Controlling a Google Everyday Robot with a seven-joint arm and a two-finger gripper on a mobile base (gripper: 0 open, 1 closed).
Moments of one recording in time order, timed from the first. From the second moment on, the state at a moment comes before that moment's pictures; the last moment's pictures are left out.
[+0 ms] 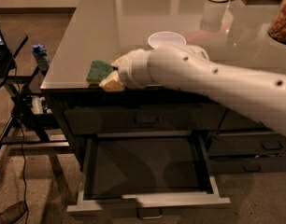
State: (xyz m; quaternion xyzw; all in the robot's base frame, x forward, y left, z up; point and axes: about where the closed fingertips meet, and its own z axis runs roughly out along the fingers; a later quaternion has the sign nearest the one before) arm 0.620 0.076 0.859 -0.51 0.70 0.09 0.50
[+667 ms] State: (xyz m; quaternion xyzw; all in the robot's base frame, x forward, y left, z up) arm 0.689 0.116 0.879 -0.52 0.69 0.09 0.49
